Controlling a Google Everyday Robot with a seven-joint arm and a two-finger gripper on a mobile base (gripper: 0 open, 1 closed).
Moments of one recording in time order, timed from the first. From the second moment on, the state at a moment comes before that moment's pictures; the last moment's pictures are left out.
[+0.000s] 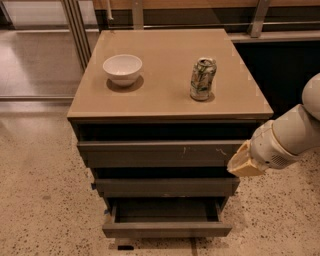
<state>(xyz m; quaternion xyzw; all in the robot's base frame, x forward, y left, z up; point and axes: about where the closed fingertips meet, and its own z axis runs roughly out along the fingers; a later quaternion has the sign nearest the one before) 0.439 -0.195 0.770 -0.59 0.78 0.13 0.19</state>
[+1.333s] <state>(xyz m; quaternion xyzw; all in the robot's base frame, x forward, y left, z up) 0.420 -0.178 0.438 -0.61 0.77 0.16 0.10</state>
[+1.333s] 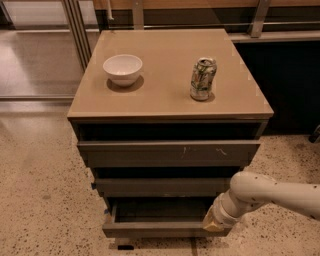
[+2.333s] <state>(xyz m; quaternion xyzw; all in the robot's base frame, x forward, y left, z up) 0.427 -0.187 0.363 -0.63 0.76 0.12 0.10</state>
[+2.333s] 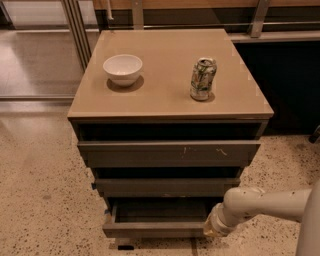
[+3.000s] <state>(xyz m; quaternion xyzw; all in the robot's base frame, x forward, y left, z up) 0.444 -0.204 0.247 -0.61 0.77 0.14 0.15</state>
